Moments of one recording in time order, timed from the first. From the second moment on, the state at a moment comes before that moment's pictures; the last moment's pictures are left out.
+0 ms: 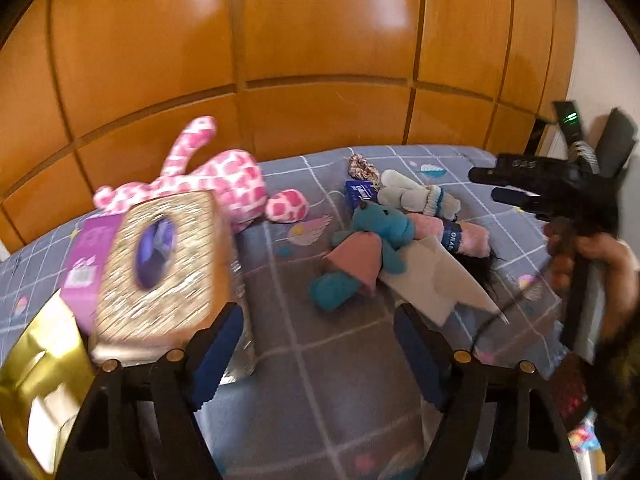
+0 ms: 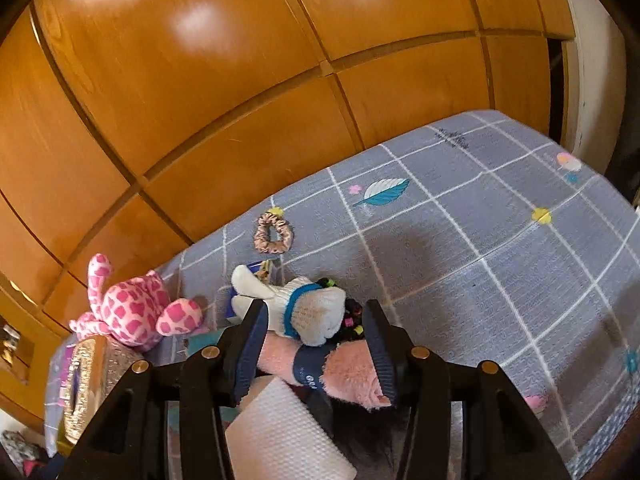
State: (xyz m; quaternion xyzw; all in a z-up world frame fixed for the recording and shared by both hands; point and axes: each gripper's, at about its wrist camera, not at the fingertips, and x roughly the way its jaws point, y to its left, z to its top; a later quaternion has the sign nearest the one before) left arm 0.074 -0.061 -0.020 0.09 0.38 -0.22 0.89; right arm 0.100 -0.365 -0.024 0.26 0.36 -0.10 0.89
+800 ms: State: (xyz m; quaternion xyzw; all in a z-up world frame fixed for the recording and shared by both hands) left arm 0.201 -0.170 -0.121 0.11 0.46 -0.27 0.84; right arm 0.103 -0.369 -0.034 0.32 0.37 -0.04 0.87
